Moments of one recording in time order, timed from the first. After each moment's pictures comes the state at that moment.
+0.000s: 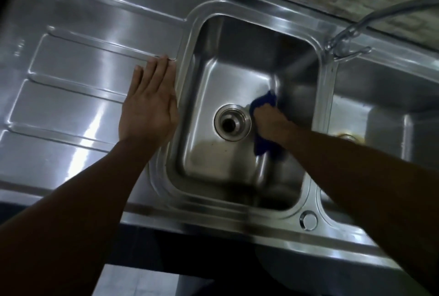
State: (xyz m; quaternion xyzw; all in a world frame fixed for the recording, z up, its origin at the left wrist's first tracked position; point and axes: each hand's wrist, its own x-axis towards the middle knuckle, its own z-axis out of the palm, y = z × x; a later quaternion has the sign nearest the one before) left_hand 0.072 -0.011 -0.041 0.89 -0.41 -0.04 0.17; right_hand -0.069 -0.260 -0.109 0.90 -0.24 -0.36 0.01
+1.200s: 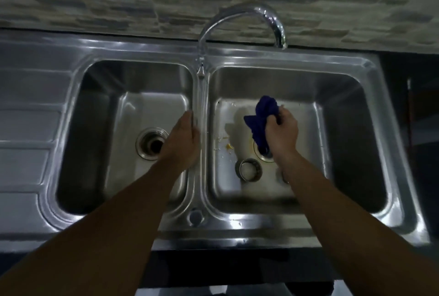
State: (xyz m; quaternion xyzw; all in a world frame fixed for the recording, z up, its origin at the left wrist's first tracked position) left_hand -0.133 -0.224 -0.020 0.85 -0.34 -0.27 0.29; right_hand -0.298 -0.394 -0.013 0.62 -0.59 0.22 -0.47
